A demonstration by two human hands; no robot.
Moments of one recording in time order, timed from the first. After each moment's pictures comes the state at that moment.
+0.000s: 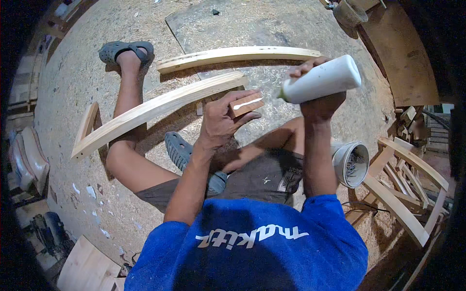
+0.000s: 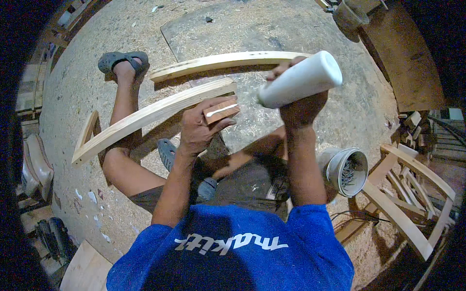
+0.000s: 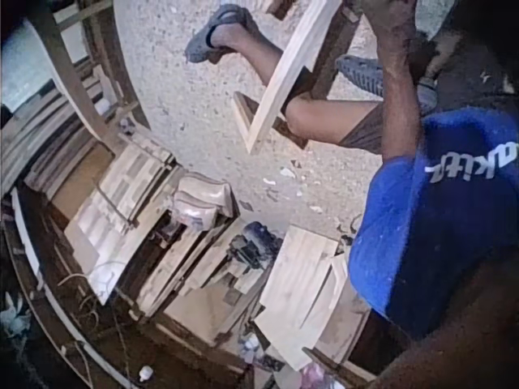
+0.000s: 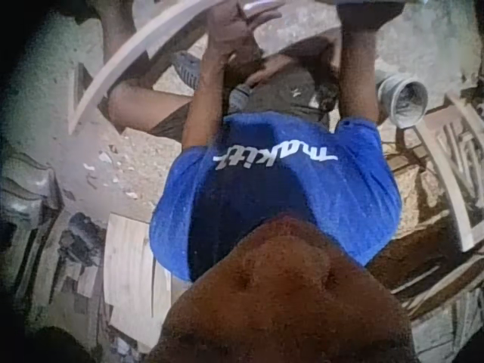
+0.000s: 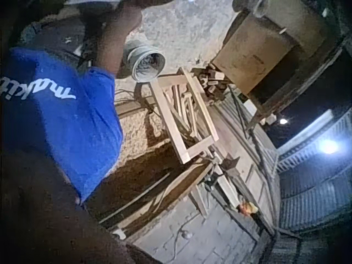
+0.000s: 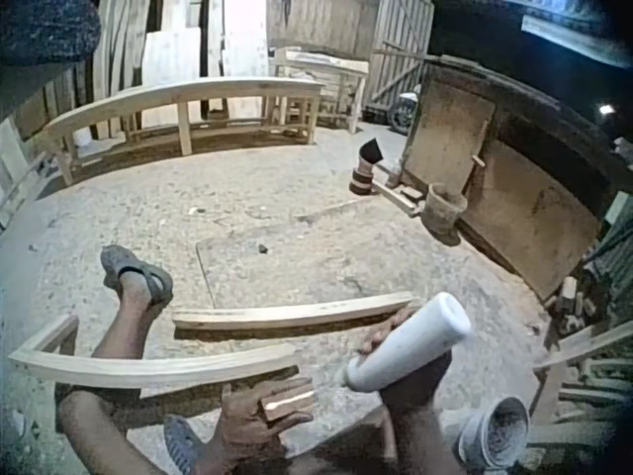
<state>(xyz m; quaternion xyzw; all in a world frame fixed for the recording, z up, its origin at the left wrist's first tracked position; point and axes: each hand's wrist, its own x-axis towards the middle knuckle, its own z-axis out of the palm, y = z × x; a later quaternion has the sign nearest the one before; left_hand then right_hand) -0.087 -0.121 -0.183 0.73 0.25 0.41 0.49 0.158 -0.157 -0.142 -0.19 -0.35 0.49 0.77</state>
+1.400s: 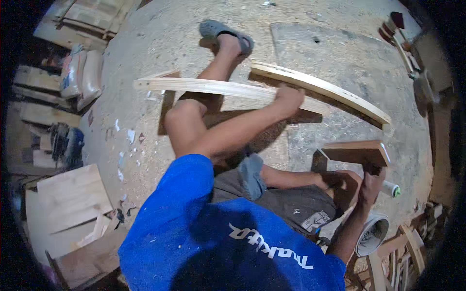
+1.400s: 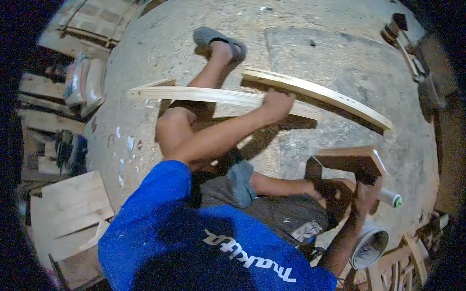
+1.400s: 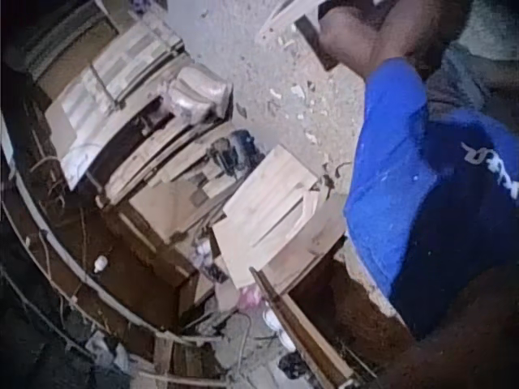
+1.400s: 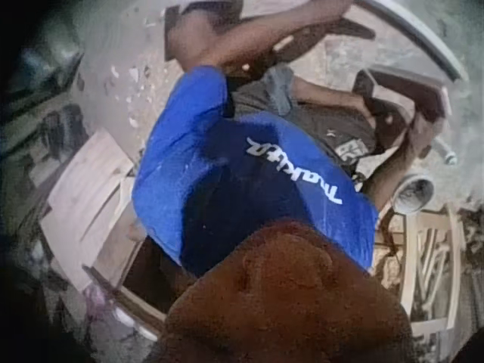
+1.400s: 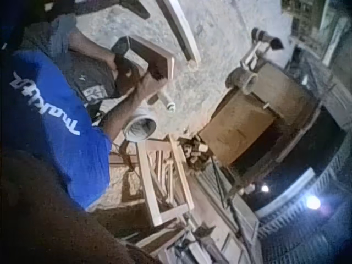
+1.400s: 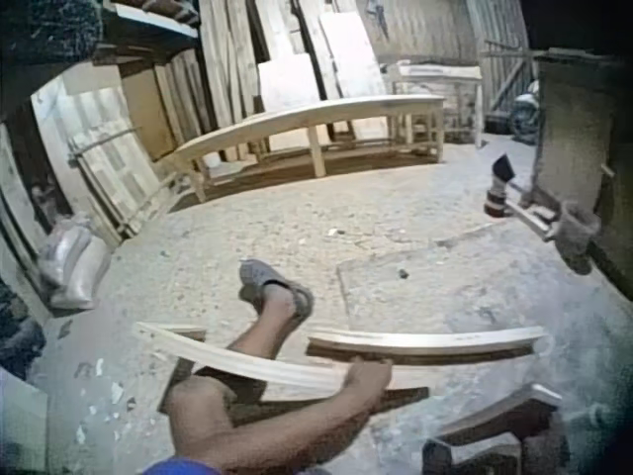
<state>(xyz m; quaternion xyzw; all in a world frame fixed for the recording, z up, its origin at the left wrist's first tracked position) -0.070 0.001 -0.272 0.88 0.46 -0.08 0.09 0.225 -0.254 -0.209 -0.68 -0.49 0.23 0.49</state>
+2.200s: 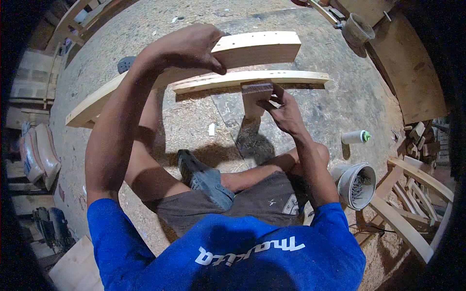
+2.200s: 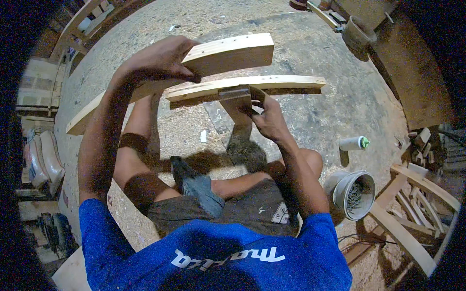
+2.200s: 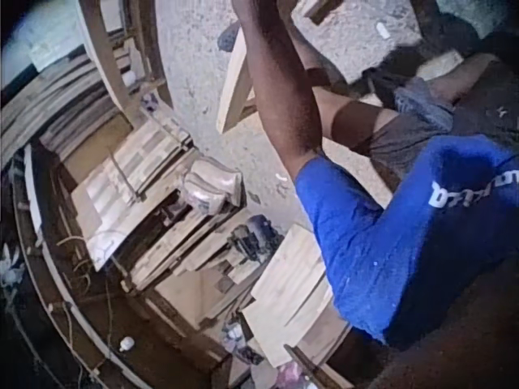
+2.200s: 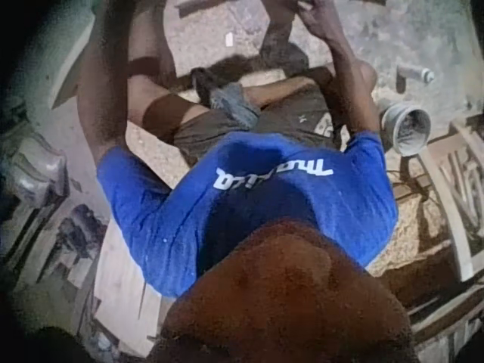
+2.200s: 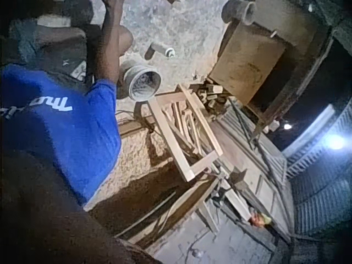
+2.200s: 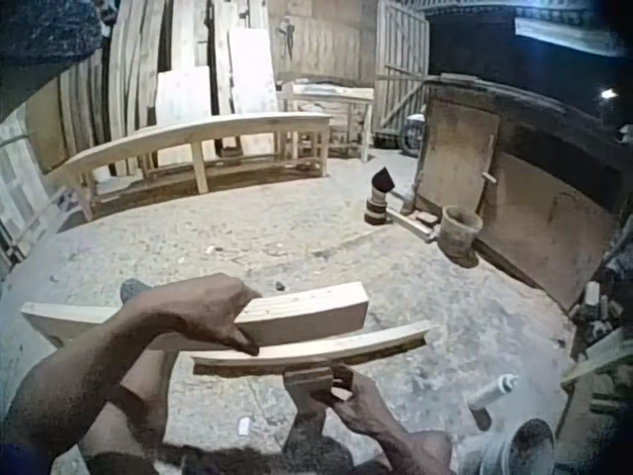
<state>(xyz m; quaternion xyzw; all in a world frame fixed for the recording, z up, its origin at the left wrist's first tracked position) -0.094 0.055 -0.013 0.95 0.28 -0.02 0.17 0.133 -0.119 -0.194 -0.55 -0.57 0.36 0.49</state>
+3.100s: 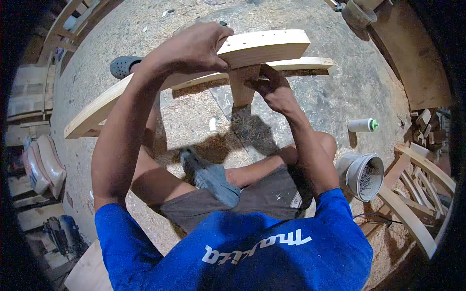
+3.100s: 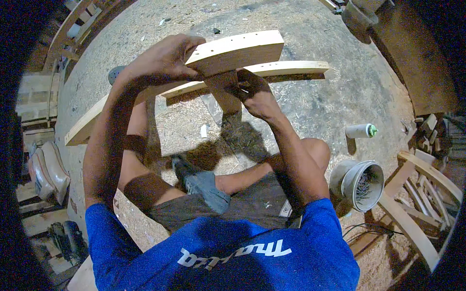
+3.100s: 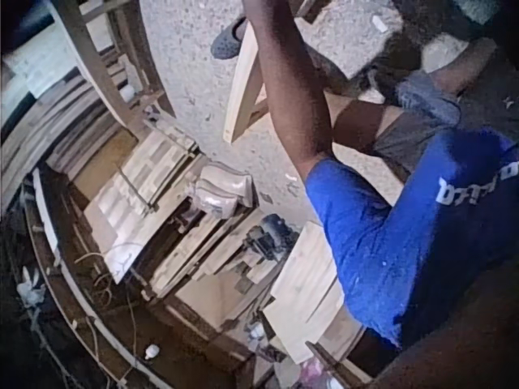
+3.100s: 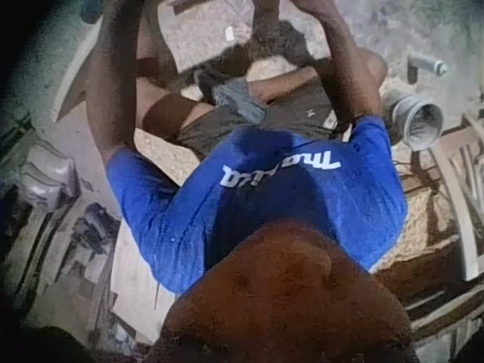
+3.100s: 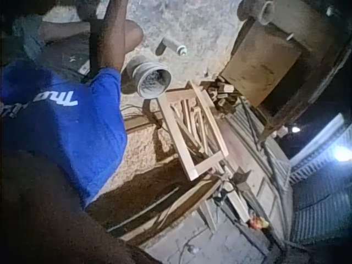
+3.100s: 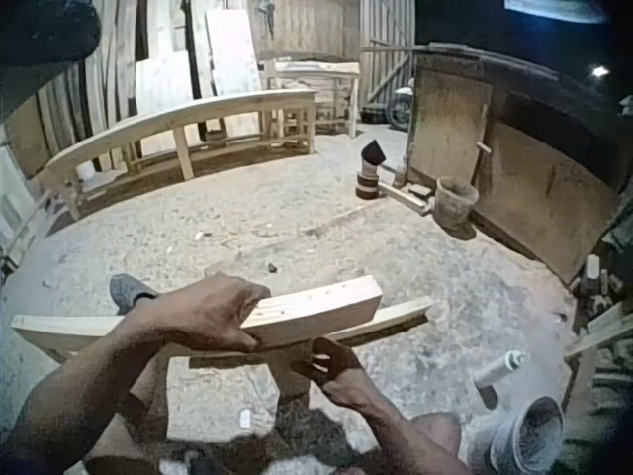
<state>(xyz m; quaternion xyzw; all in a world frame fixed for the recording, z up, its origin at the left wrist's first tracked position) -0.077 0.064 -0.057 0.95 0.22 0.06 0.21 0.121 -0.080 -0.207 -0.56 -0.53 0.41 0.49</state>
